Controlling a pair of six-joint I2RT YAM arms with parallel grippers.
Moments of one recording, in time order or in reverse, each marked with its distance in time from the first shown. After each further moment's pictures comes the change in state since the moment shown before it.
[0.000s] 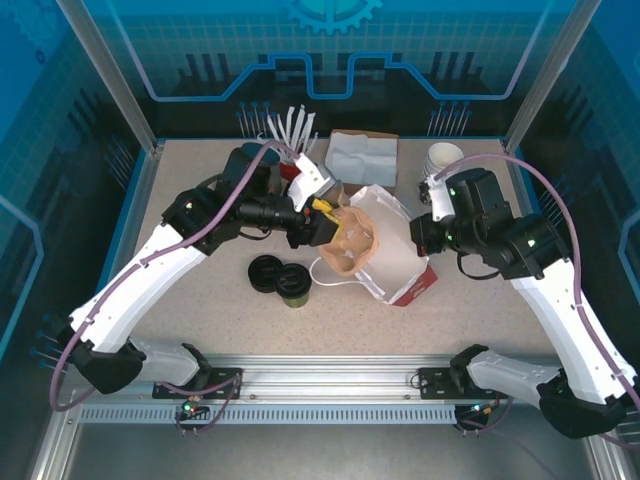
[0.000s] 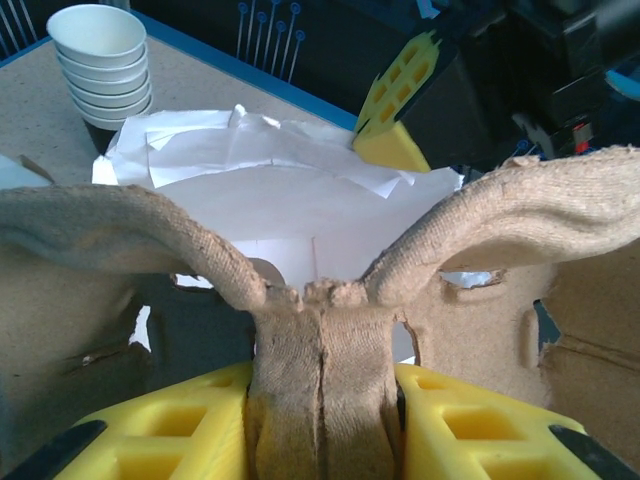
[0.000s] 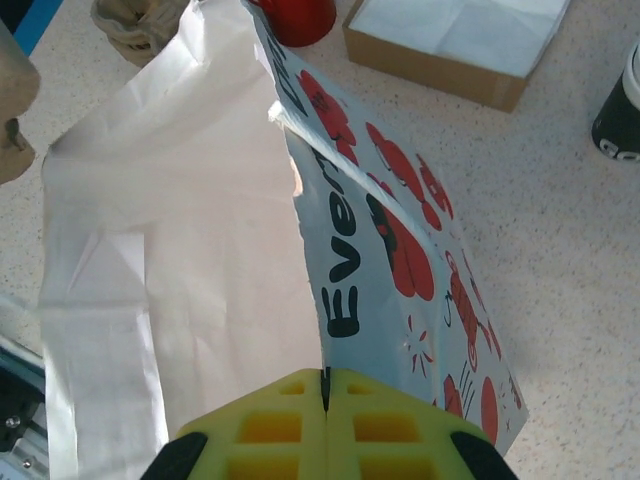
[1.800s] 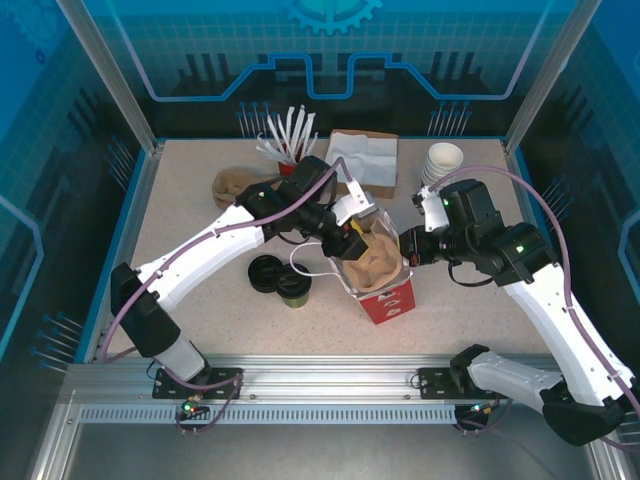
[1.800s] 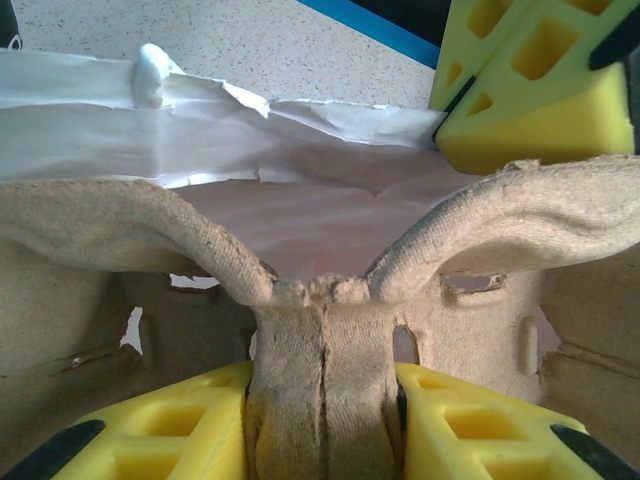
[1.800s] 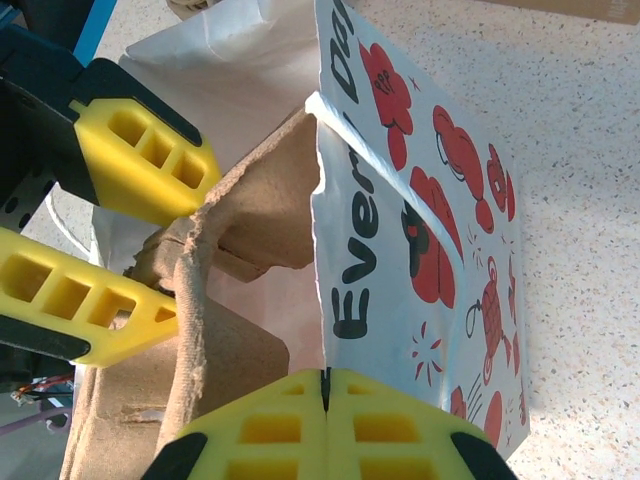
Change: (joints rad) left arm -0.053 0.271 -0.014 0.022 0.069 0.118; right arm 0.000 -0.035 -0.124 0.068 -0.170 0.098
